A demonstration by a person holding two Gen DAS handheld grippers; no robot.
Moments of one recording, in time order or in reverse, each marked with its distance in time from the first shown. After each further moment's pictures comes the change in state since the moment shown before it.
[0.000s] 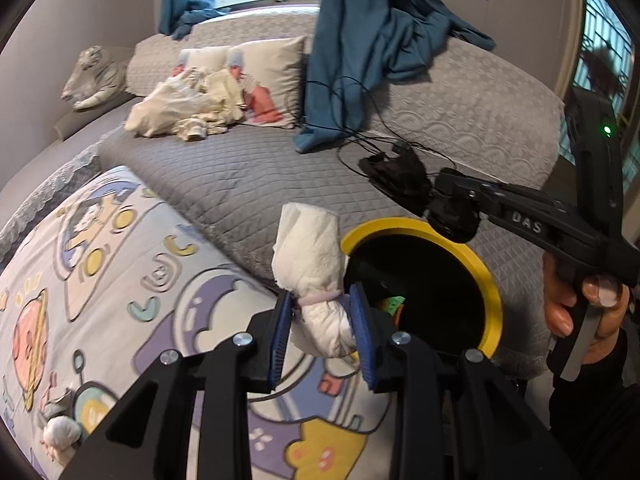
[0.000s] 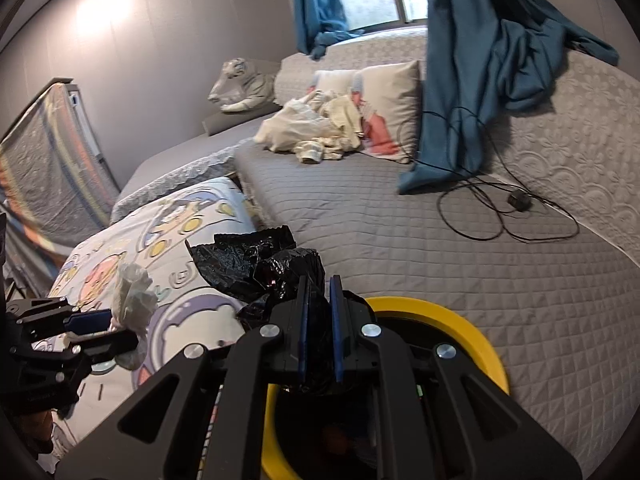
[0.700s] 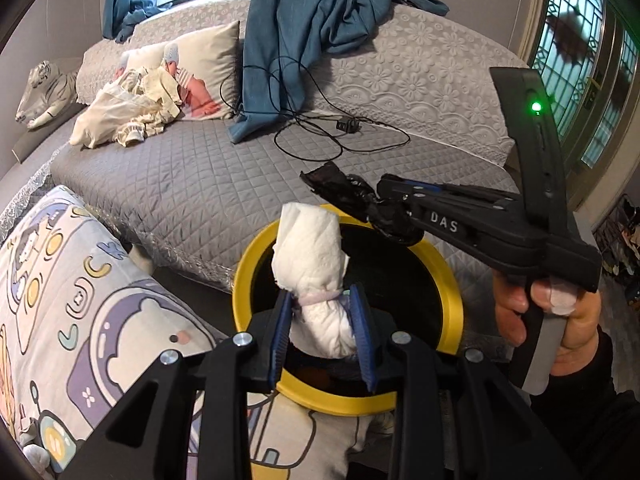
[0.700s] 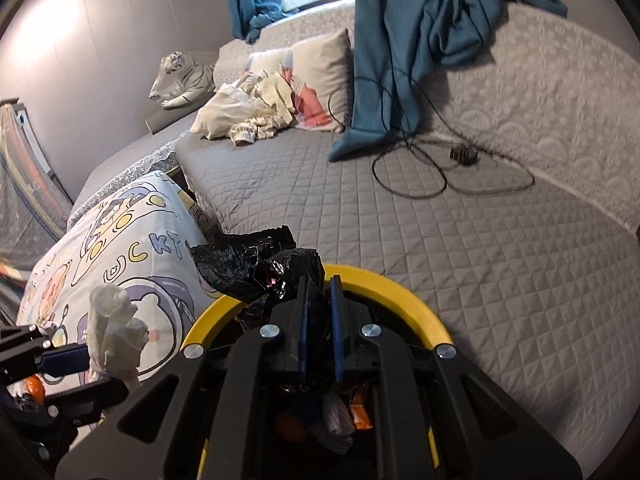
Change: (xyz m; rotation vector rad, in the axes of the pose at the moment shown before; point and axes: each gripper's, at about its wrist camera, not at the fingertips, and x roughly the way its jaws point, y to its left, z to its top) left arm 0.048 -0.077 0.008 0.096 0.069 -0.104; right arm 0.026 -0.065 -0.029 0.140 0.092 -0.135
